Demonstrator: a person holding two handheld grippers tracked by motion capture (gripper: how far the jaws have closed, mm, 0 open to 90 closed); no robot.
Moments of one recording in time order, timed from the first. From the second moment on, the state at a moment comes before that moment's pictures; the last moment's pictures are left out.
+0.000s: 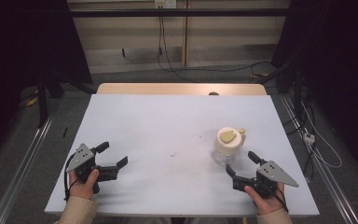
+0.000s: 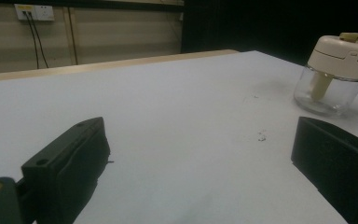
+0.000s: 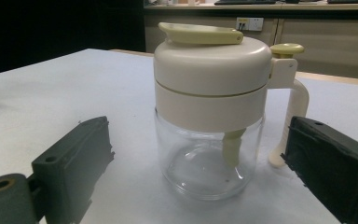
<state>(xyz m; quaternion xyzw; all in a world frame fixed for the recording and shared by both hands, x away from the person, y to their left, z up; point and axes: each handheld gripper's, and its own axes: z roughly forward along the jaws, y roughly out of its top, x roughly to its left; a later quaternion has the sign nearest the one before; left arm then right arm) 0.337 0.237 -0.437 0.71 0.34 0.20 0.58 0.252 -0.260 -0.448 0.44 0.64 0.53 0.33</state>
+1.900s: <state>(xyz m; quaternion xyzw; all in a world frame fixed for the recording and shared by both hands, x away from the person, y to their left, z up) 0.335 0.237 -0.434 0.71 0.33 0.20 0.60 0.306 -0.249 -0.451 0.48 0.64 0.52 0.31</state>
